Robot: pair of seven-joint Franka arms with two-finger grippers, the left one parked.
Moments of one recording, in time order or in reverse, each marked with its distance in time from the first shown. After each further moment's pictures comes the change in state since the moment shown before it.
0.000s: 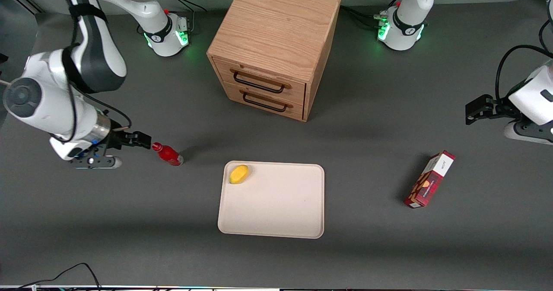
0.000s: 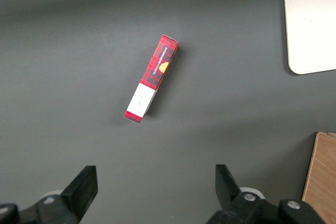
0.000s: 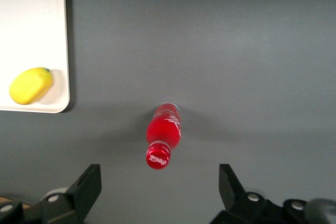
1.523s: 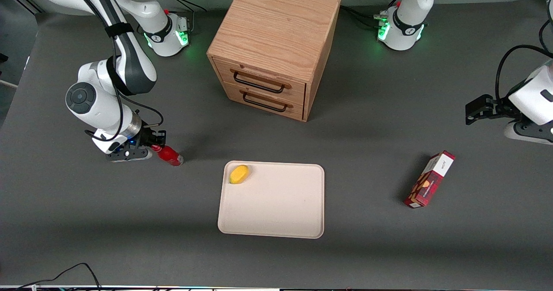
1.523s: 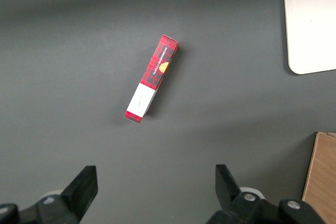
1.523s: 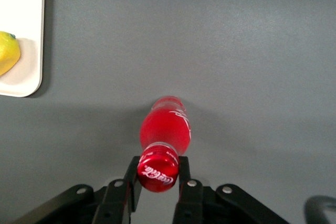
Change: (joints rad) arm -0.001 -0.019 0.020 -0.256 -0.014 0.270 -0.050
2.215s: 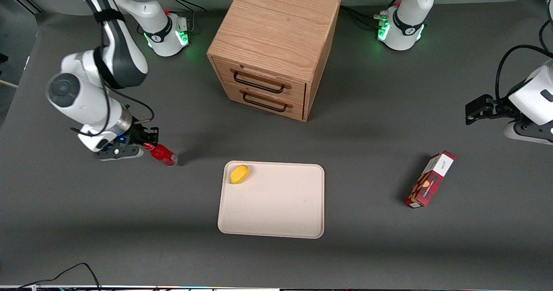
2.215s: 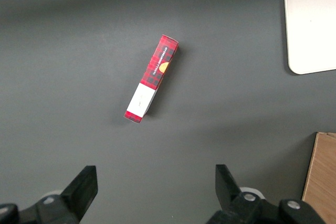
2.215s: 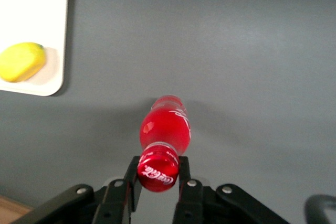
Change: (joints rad) arm -0.003 -0.061 -0.001 0.194 -0.010 -0.279 -0.003
